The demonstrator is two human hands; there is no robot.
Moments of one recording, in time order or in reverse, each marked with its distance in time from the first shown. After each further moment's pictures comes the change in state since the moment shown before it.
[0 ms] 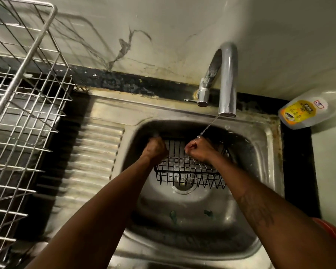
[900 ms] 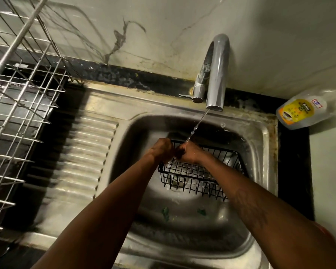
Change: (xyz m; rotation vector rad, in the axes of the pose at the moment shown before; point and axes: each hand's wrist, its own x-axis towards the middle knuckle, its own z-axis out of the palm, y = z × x) left_hand -0.005 0.033 0.021 0.084 -0.195 0.019; right_hand -0.002 -0.002 0.016 -0.017 -0.223 -0.116
